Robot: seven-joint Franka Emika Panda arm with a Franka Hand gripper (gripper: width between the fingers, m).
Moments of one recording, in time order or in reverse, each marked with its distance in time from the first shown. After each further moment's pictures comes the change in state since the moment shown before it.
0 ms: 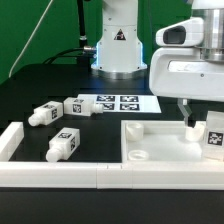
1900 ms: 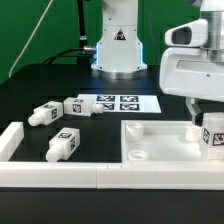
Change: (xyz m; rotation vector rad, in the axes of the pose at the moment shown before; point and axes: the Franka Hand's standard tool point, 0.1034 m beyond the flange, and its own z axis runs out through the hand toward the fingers) arm -0.007 -0.005 0.003 -0.009 0.008 0.074
